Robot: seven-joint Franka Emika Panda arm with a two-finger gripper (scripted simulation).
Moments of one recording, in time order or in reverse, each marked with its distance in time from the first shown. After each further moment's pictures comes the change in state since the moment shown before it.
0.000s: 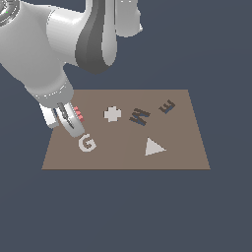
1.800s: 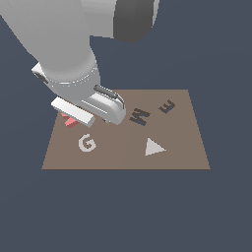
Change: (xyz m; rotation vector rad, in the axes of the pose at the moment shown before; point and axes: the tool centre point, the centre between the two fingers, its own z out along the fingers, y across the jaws) arm -0.061 -0.064 -0.067 -0.024 -0.028 -0.527
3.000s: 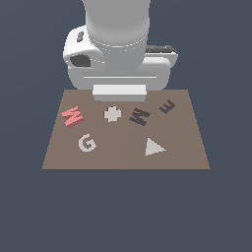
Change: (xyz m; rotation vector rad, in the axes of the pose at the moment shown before) arm -0.060 -0.060 -0.046 -0.019 -0.028 -0.505
